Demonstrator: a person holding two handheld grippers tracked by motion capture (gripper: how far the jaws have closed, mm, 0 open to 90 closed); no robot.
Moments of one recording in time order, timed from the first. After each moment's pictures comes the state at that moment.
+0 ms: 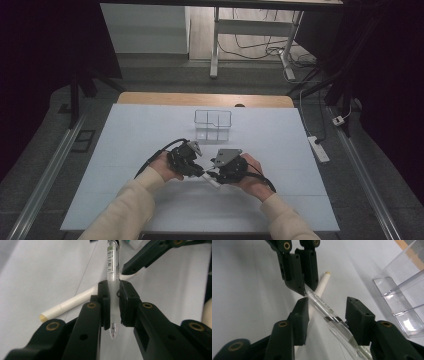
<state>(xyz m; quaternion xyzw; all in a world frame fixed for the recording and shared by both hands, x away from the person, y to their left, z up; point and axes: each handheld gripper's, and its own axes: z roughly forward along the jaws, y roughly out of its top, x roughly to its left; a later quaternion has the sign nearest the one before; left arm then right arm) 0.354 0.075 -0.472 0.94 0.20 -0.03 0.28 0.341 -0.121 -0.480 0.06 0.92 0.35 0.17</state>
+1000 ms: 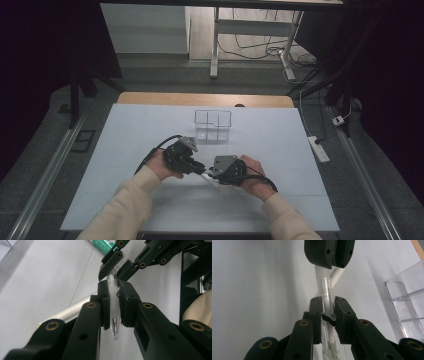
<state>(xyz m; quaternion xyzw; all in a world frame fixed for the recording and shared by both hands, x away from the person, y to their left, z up) 0.352 0.088 -0.457 0.92 0.18 -0.04 0.34 0.335 -0.120 -0.483 -0.02 0.94 0.30 0.17</state>
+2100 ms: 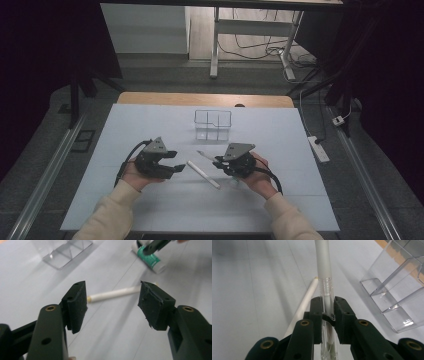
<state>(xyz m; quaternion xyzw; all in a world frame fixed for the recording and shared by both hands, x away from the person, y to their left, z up) 0.310 0.158 -0.466 0.86 0.30 0.11 0.40 0.351 -0.143 -0.472 0.10 0.90 0.40 0.16</state>
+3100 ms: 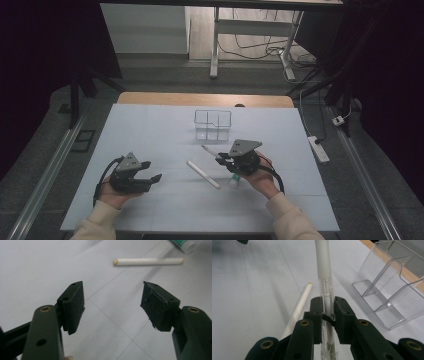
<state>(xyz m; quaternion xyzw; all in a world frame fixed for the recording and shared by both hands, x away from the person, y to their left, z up) 0.268 0.212 -0.500 0.82 0.38 0.15 0.40 0.354 -0.153 -0.466 0.13 0.88 0.42 0.16</state>
